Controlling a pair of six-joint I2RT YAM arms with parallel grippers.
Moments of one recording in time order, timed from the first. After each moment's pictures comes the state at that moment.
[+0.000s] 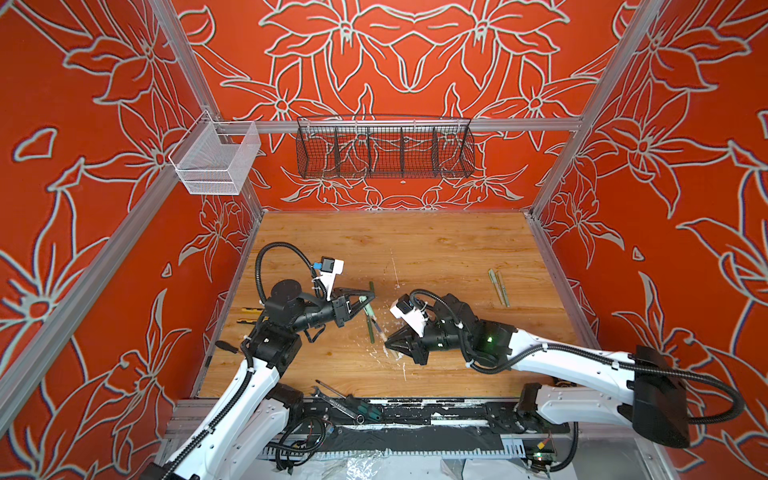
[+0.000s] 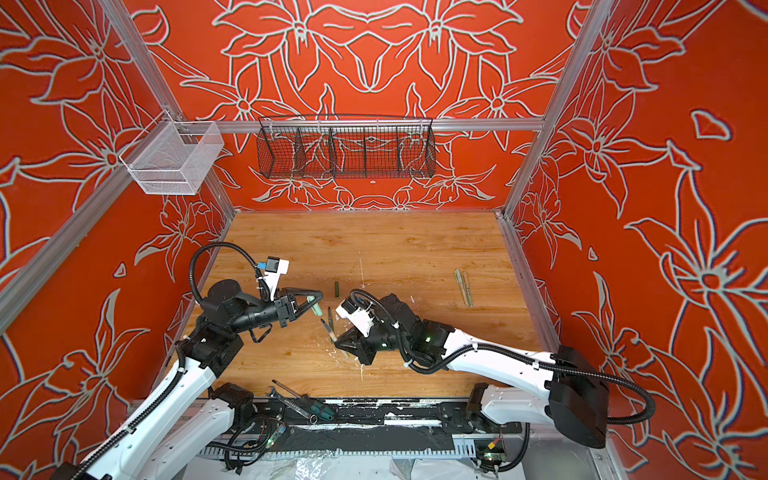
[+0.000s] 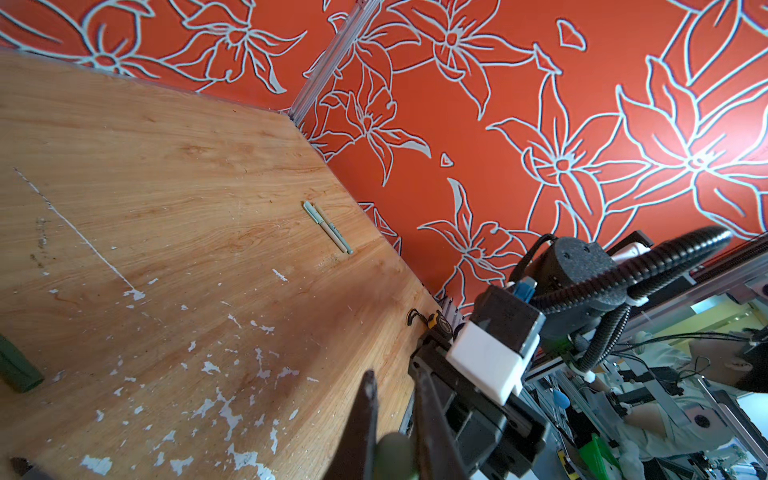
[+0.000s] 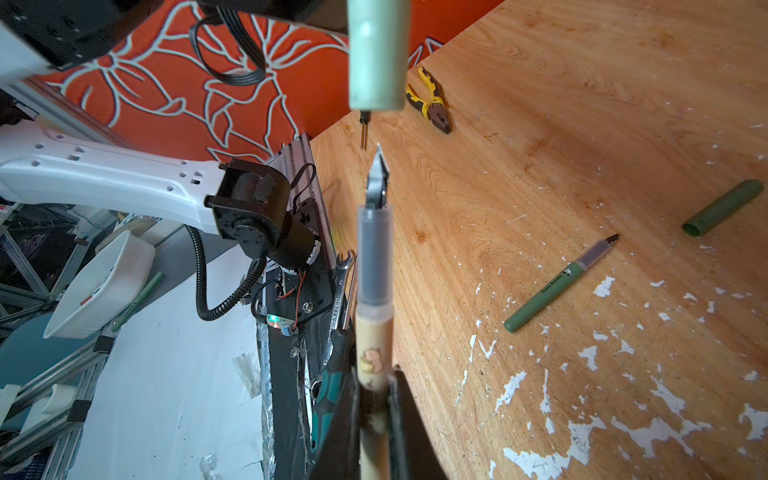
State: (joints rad) left arm -0.25 0.74 0.55 0.05 0.84 -0.63; right arm 1.03 1.18 0.71 0.00 -0.41 0.31
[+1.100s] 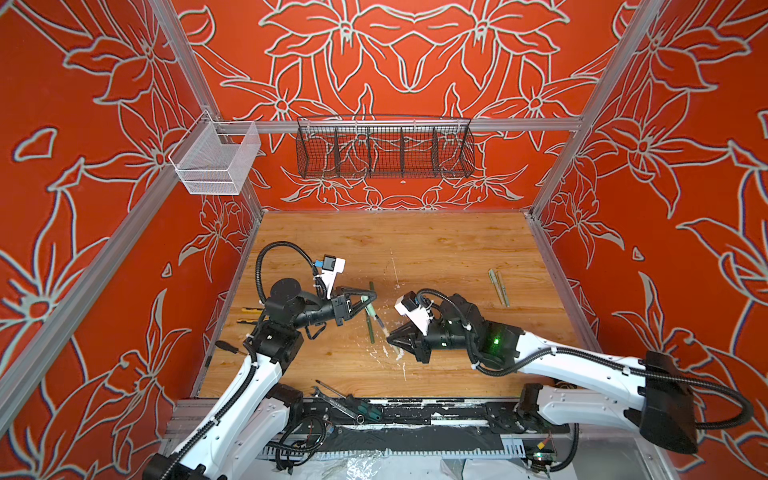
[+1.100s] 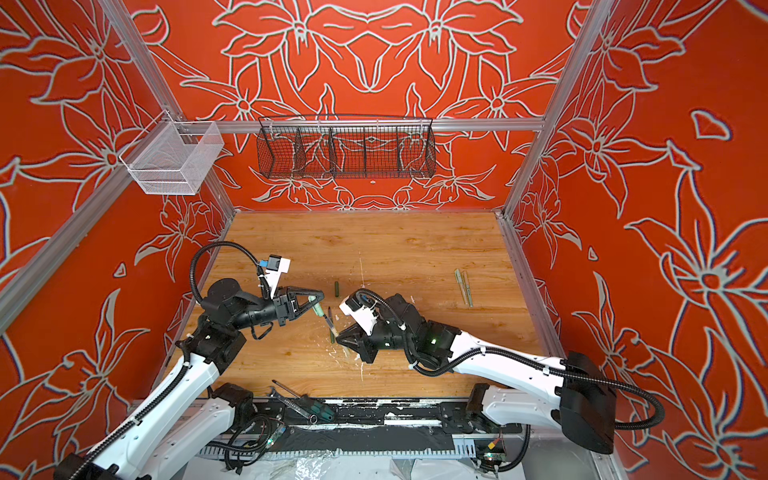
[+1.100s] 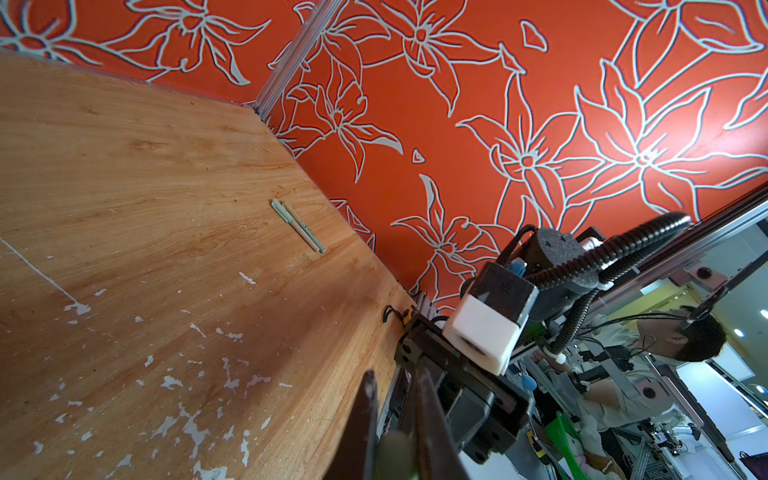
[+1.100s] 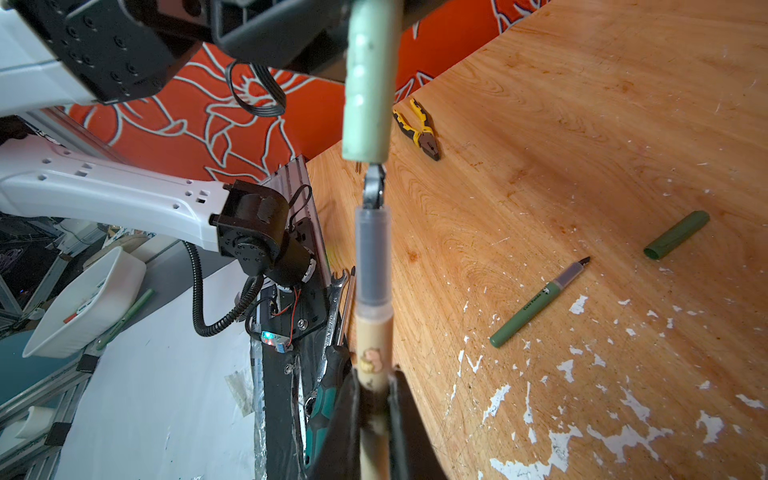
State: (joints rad) left arm -0.24 0.78 0.54 0.18 0.94 -0.69; right arm 1.03 1.14 0.70 0.02 -0.36 0.30
